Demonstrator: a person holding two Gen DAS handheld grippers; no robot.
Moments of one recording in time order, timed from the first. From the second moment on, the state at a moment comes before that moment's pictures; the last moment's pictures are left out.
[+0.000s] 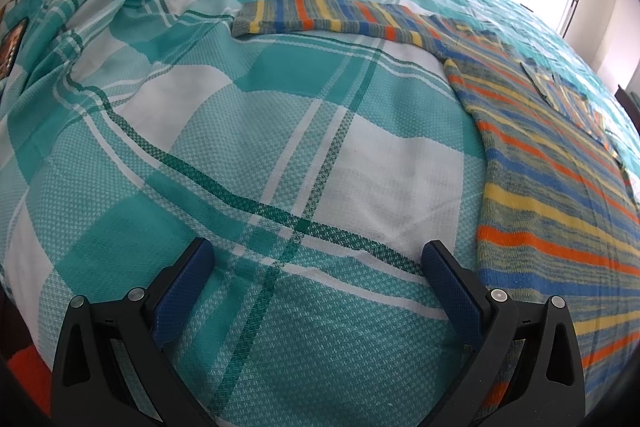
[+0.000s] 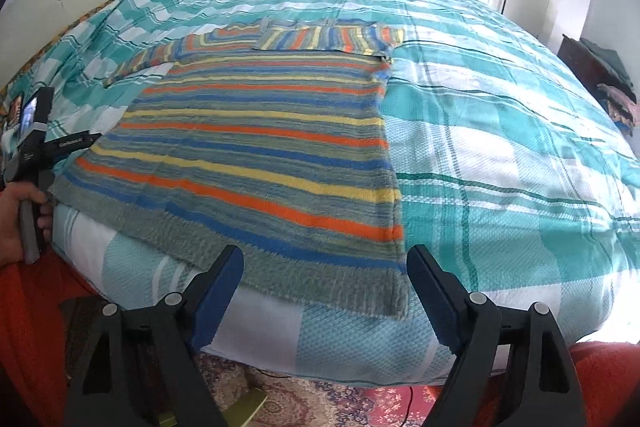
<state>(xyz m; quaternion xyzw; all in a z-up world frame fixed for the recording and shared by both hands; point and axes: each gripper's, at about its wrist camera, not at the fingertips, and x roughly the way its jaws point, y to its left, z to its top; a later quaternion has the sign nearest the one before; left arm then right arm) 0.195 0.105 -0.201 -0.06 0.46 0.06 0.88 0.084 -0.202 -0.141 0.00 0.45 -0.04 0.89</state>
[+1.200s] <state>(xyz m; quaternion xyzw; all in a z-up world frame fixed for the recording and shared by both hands) 0.402 0.240 -0.212 -0.49 0.36 0.06 0.79 0.118 -0.192 -0.166 0.02 0.48 -0.01 0.88</state>
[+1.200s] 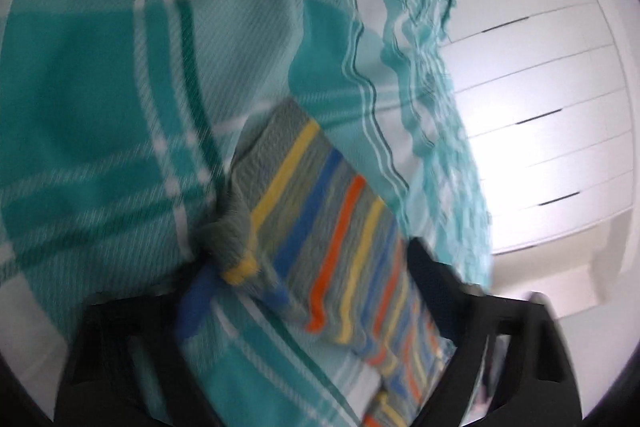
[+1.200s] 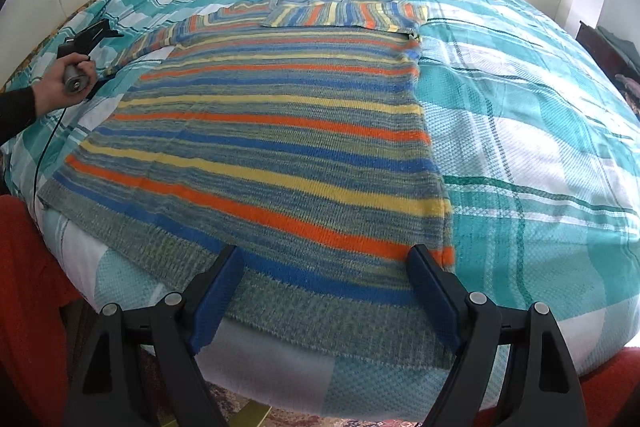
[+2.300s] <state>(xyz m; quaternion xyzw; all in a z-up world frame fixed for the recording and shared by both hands) 0.425 -0.015 -0.118 -0.14 0.48 -0.17 0.85 0.117 -0.223 -0.159 0.11 0.46 0.01 0.88</state>
